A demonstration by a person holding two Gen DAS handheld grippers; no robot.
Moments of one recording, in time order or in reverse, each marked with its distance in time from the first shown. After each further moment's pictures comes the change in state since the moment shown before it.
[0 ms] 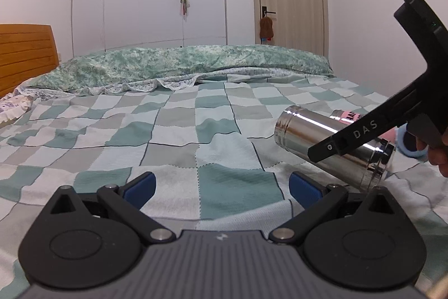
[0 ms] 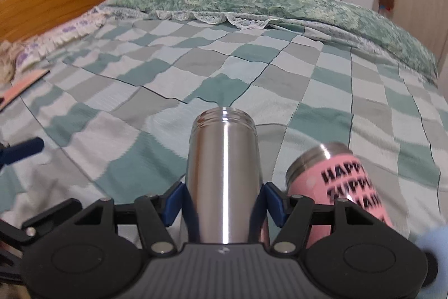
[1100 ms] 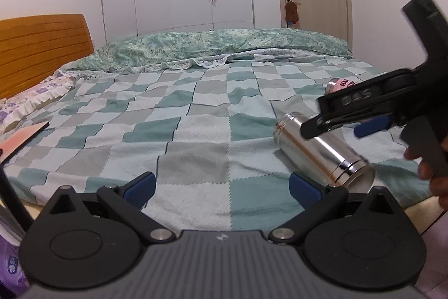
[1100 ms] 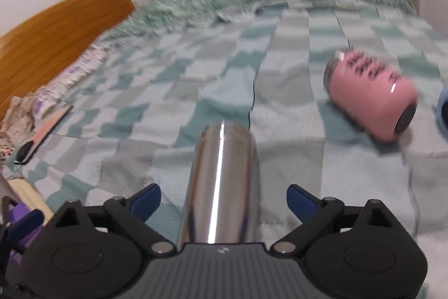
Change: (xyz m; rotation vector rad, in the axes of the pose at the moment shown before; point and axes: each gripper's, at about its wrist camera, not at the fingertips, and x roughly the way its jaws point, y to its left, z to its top) left arm -0.113 -0.014 -0.037 -0.008 0.082 0.141; right arm -0.059 0.065 -0.085 0.274 -0.069 0.081
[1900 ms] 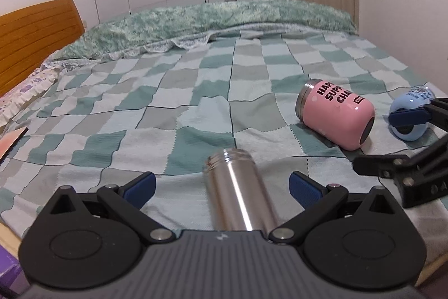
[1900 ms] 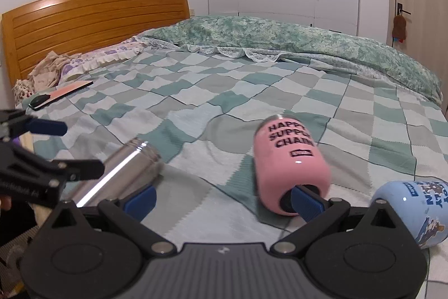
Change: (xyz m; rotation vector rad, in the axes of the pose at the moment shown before) left arm 0.082 -0.108 0.080 0.011 0.176 0.042; right arm -0.039 -0.129 0.028 -0.361 -0.104 0.079
